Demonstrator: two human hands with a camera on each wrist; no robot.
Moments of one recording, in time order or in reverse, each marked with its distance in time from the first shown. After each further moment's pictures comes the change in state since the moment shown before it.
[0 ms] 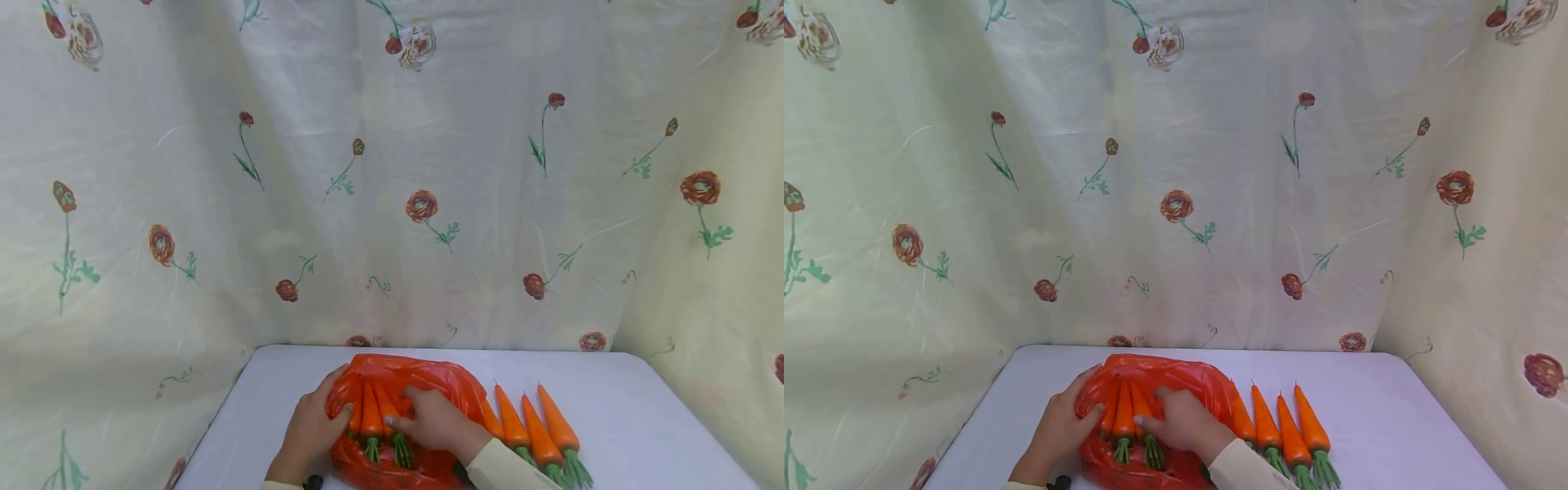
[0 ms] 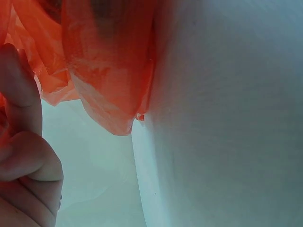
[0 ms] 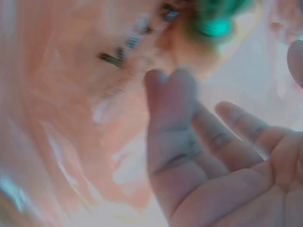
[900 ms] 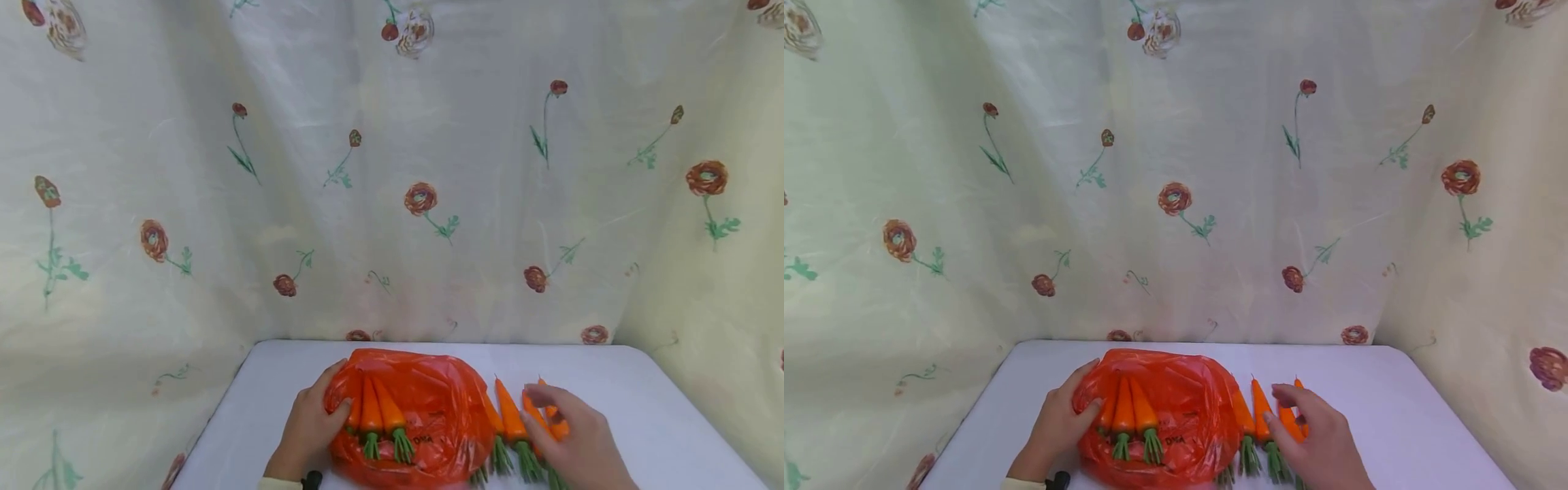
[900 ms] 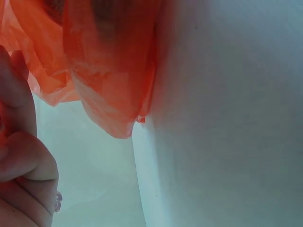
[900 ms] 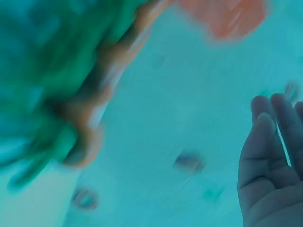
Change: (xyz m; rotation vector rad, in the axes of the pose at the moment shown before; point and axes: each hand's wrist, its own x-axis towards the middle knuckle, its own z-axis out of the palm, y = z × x) left_hand 0.000 0.001 0.000 -0.027 0.012 -0.009; right_hand -0.150 0.081 -0.076 -0.136 0.684 0.018
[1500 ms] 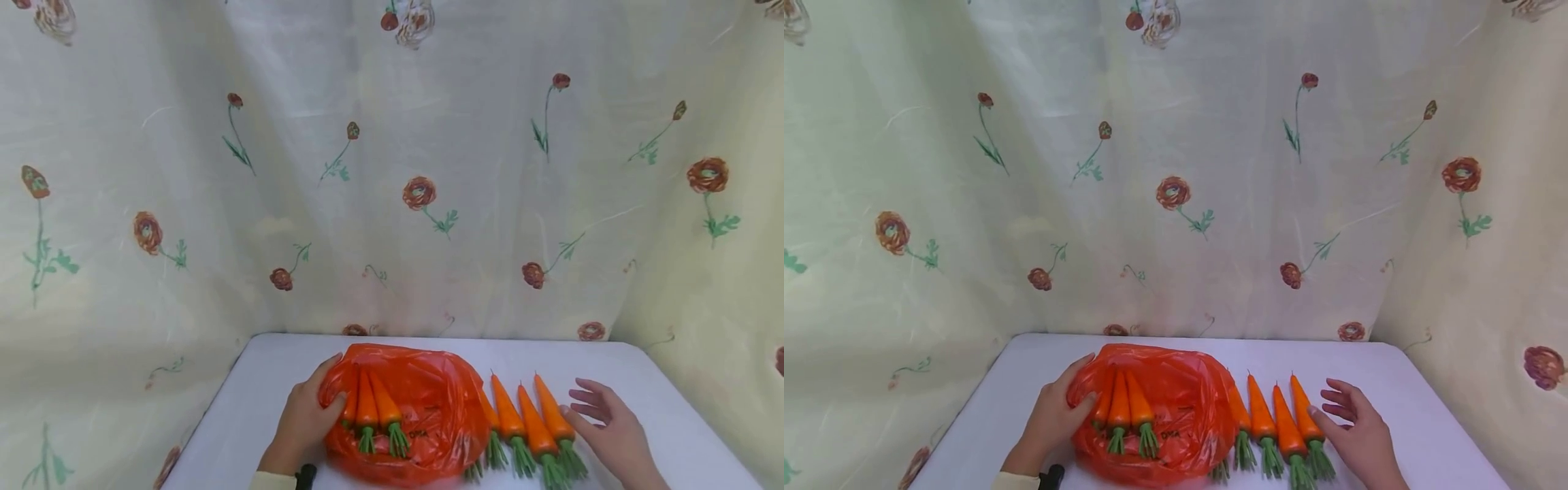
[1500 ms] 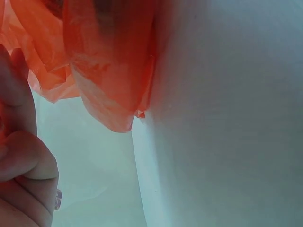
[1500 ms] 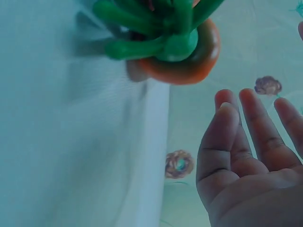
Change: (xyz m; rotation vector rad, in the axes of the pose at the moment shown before) left_hand -0.002 0.006 -0.003 -0.002 0.002 -0.047; right_hand 0.003 0.096 -0.015 0.193 -0.143 0.422
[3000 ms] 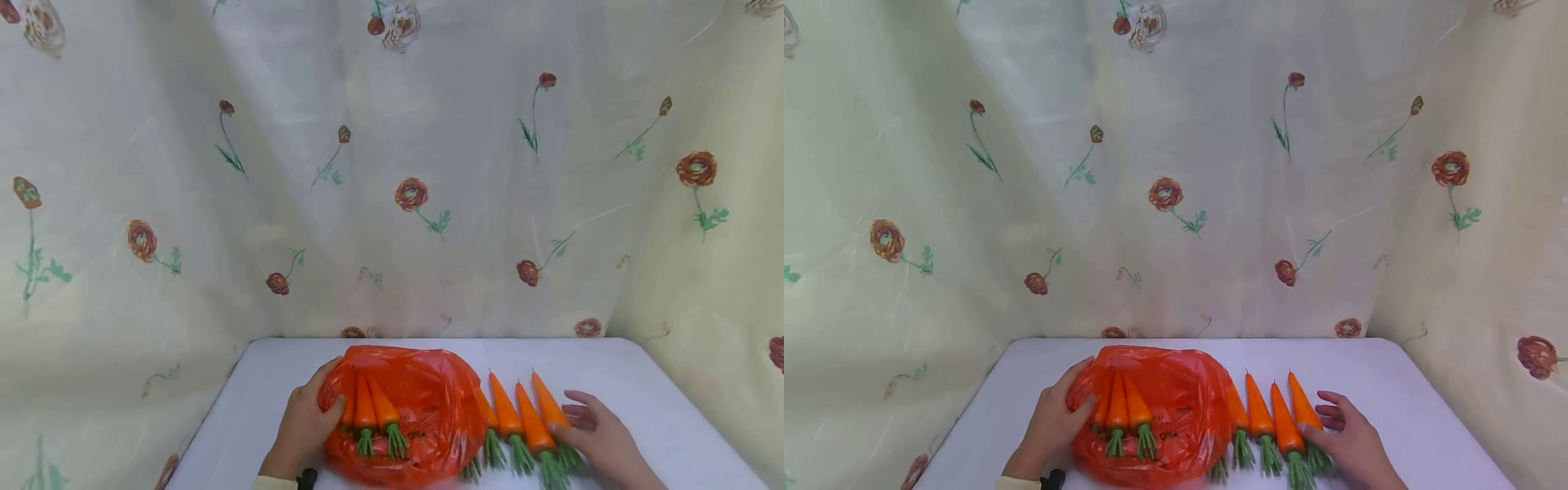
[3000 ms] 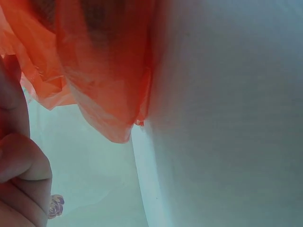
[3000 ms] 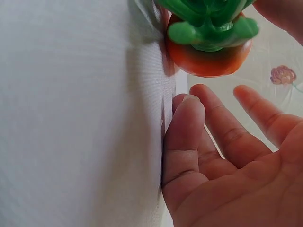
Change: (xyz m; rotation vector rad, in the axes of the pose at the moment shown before) left_hand -0.006 -0.001 0.005 0.006 0.033 0.096; right_hand 0.015 0.035 0.017 0.027 -0.200 0.163
